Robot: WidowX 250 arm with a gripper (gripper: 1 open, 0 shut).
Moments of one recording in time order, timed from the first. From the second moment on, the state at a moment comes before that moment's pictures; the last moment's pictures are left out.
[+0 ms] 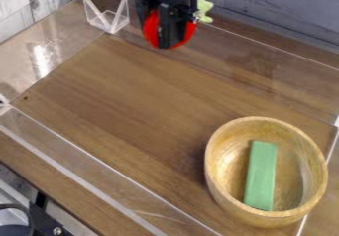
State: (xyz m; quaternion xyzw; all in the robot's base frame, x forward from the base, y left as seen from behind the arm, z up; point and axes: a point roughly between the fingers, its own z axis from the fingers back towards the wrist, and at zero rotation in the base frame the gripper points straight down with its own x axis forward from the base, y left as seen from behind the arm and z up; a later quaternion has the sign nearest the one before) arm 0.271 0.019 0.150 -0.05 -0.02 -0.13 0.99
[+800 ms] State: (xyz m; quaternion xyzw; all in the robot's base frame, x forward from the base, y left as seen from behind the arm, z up) arm 0.271 0.042 0.137 -0.06 -0.01 -0.09 0.99
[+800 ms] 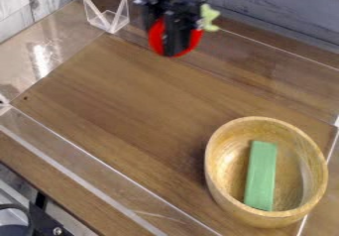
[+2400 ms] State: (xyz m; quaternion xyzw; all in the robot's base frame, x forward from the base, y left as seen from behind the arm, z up) arm 0.281 0.127 0.095 -0.20 -0.07 -0.11 0.97
